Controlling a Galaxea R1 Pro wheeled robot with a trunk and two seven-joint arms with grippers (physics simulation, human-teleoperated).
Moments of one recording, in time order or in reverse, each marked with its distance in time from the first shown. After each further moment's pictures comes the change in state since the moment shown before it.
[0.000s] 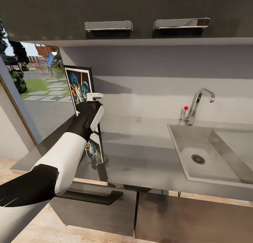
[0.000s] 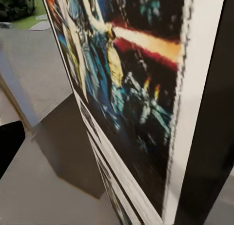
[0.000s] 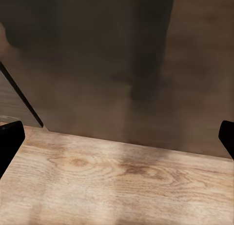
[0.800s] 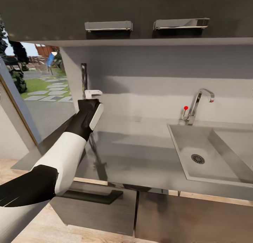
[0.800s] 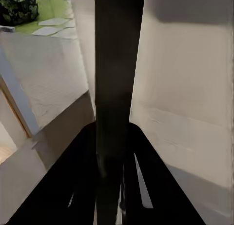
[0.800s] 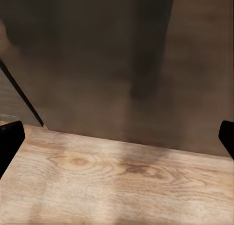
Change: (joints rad) left arm 0.001 0.000 0.005 -0.046 0.006 -0.005 0.016; right arm 0.000 0.000 0.000 0.000 0.000 0.000 0.000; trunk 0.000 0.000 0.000
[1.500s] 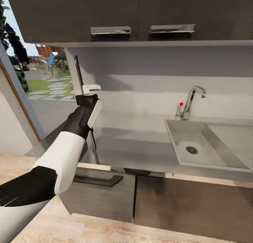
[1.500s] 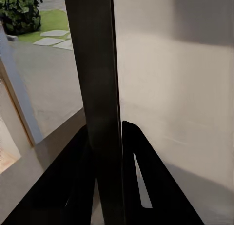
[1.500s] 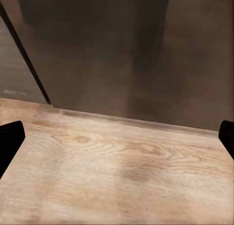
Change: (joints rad) left arm 0.000 0.004 0.004 -0.081 -0.003 0.005 -0.005; right arm 0.000 0.000 0.000 0.000 0.000 0.000 0.000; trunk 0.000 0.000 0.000
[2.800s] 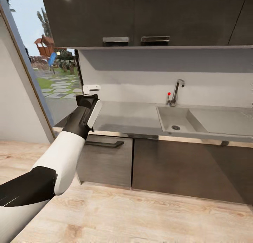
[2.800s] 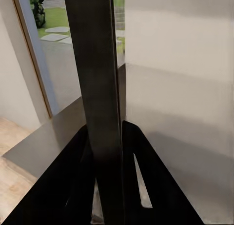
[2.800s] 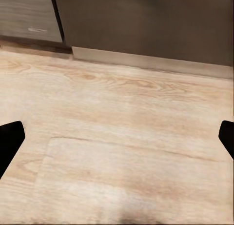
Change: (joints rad) left arm 0.000 0.001 0.000 0.003 0.005 -0.002 -0.008; right arm 0.000 0.000 0.000 0.000 0.000 -0.002 0.000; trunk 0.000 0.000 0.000
